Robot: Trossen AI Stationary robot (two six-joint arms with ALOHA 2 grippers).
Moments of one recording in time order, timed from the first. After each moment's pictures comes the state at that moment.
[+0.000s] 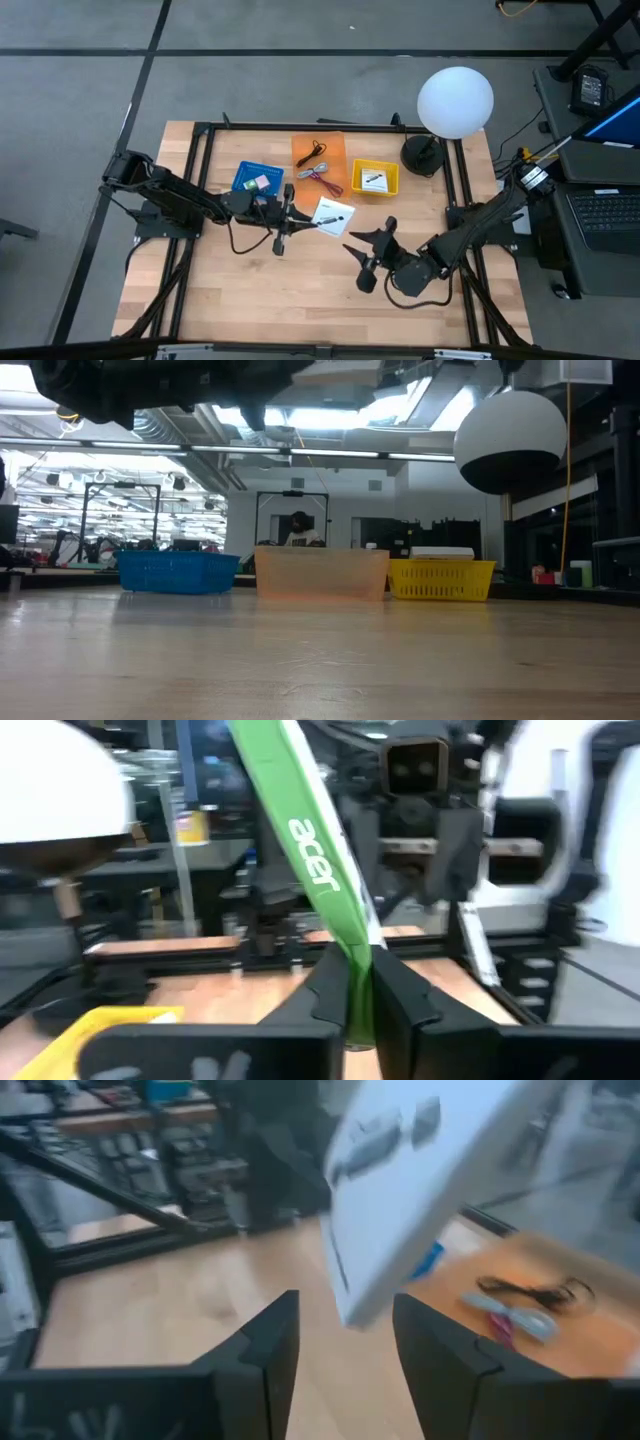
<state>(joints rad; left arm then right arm) -0.16 1.45 0.53 1.03 -0.06 0.01 0.65 1.52 1.01 0.02 1.05 0.50</state>
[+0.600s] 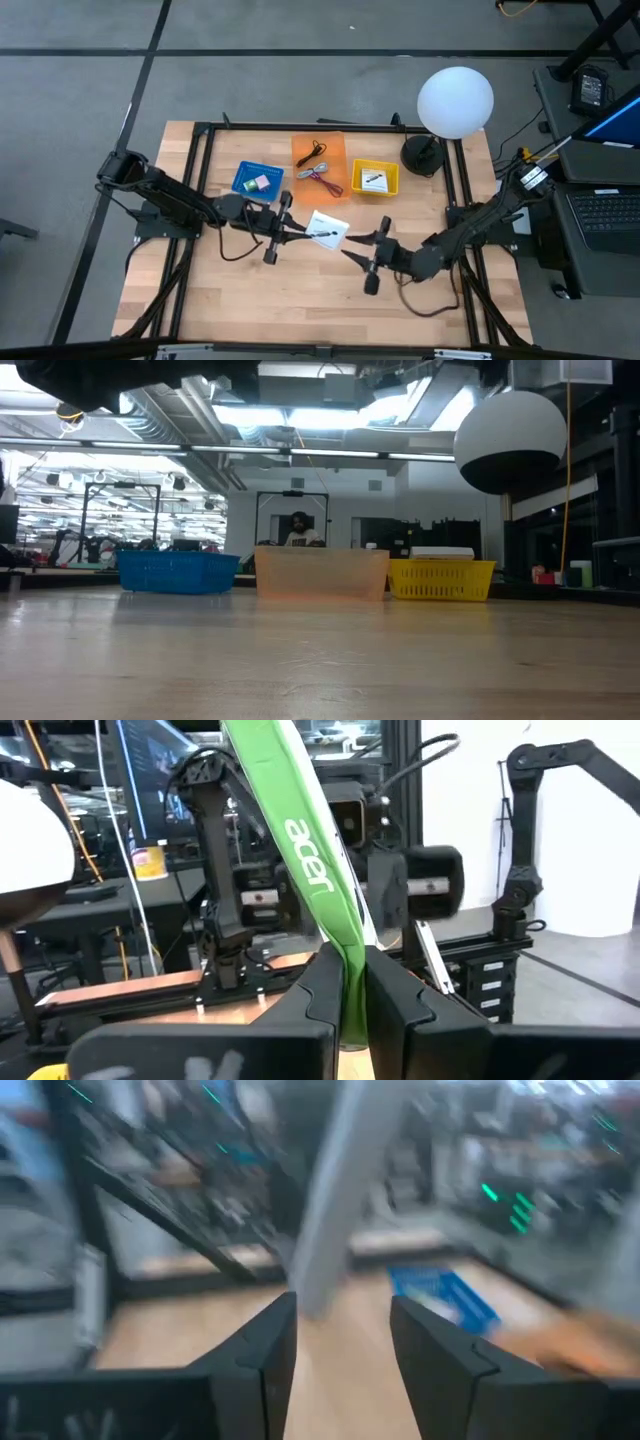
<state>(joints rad) -0.23 1.40 0.53 1.03 -0.03 0.08 0.63 1.52 0.78 0.66 0.92 0.11</state>
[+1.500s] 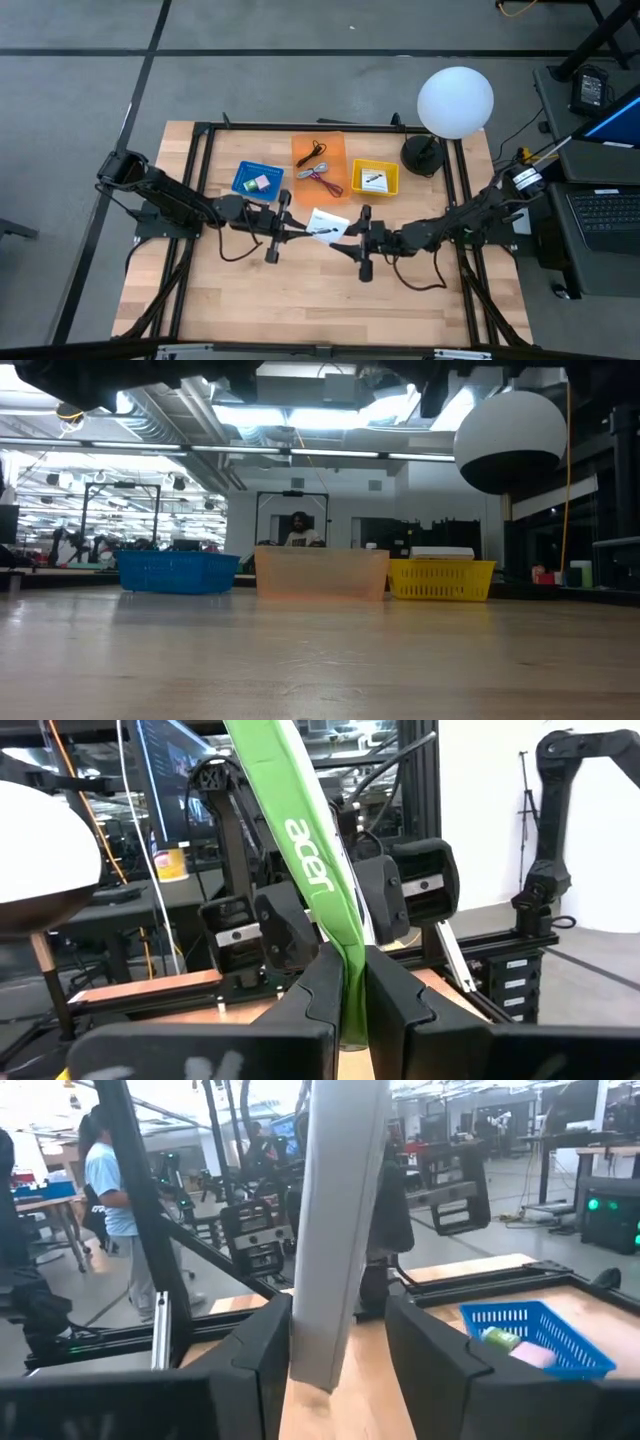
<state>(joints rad) -0.24 1.40 0.53 1.03 -0.09 0.12 0.43 1.58 0.68 1.00 0.49 0.10</state>
